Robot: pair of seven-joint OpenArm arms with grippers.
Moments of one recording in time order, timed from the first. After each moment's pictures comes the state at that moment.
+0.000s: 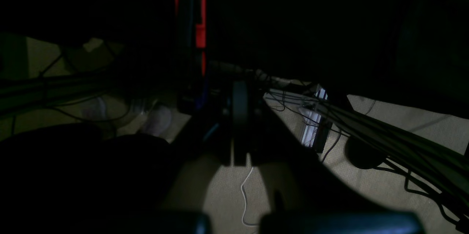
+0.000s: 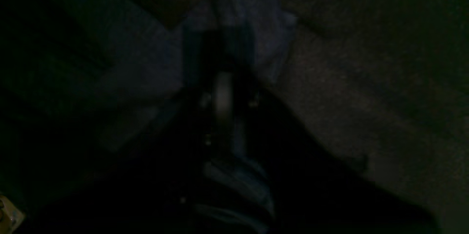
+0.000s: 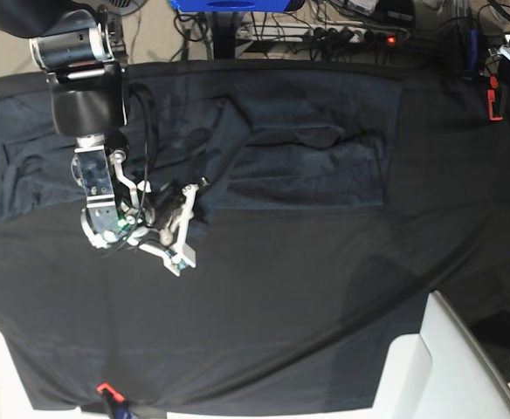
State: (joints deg) left arm 32.1 -17.7 -57.5 91.2 -33.6 -41.1 55.6; right arm 15.9 -2.0 -1.8 56.6 -4.3 32.3 -47.9
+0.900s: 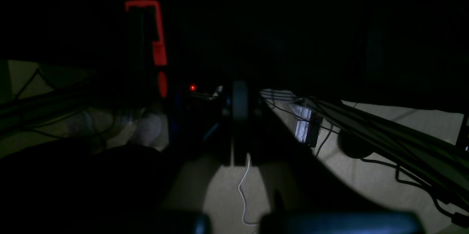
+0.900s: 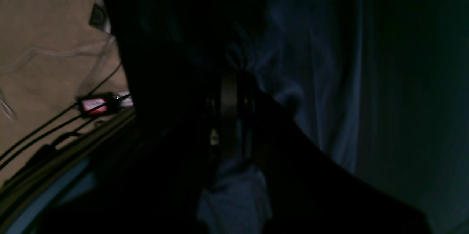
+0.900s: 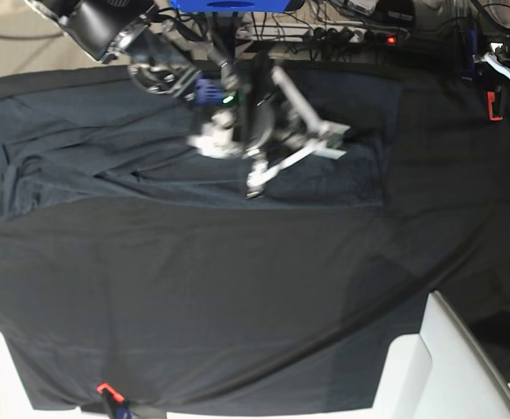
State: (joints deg) left arm 30.5 -17.7 -52.0 91.2 -33.1 -41.1 55.4; right arm 3.5 1.5 -50.4 94.0 -4.1 32.4 -59.1
